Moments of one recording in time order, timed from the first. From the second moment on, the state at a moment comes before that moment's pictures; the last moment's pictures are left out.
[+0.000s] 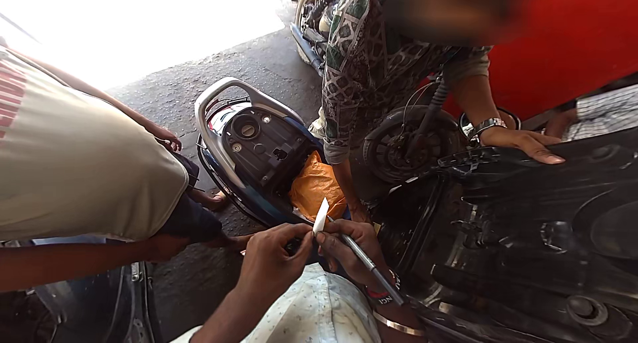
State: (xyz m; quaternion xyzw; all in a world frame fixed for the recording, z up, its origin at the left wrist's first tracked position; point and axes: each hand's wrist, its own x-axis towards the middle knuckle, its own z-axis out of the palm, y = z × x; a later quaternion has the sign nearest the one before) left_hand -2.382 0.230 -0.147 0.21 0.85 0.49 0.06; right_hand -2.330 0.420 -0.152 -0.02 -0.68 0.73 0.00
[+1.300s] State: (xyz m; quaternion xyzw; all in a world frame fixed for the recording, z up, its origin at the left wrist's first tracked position) left_hand -2.408 0.179 -0.141 0.14 0.91 0.38 -0.02; right_hand -2.328 0.427 -0.162 0.02 -0.68 0.73 -0.04
